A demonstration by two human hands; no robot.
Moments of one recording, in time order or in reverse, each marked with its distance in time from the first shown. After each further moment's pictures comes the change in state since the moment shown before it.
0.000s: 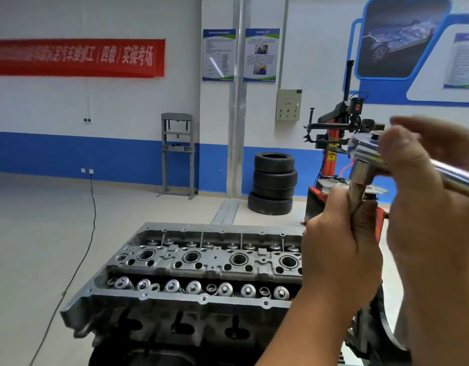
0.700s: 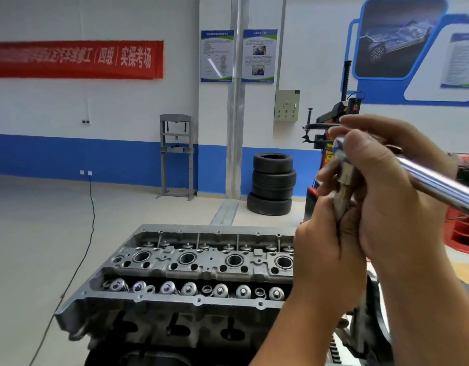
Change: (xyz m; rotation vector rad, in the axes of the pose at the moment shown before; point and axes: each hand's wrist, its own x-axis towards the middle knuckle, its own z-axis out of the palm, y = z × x) left_hand -0.005 -0.006 -0.003 -0.107 0.003 0.028; right_hand 0.000 0.016 0.011 0.197 -0.122 0.189
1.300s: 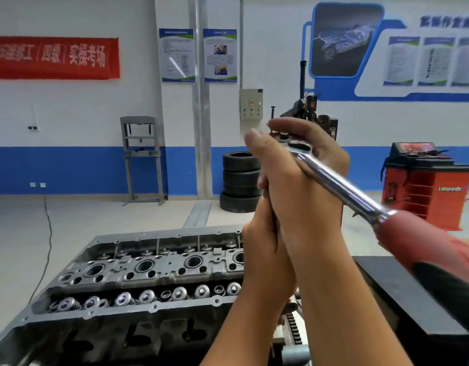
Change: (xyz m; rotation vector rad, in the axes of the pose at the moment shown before) left_hand -0.007 -0.006 0.000 -0.171 0.040 -0.033; right_hand -0.001 -0.006 0.020 -0.169 0.180 0.174
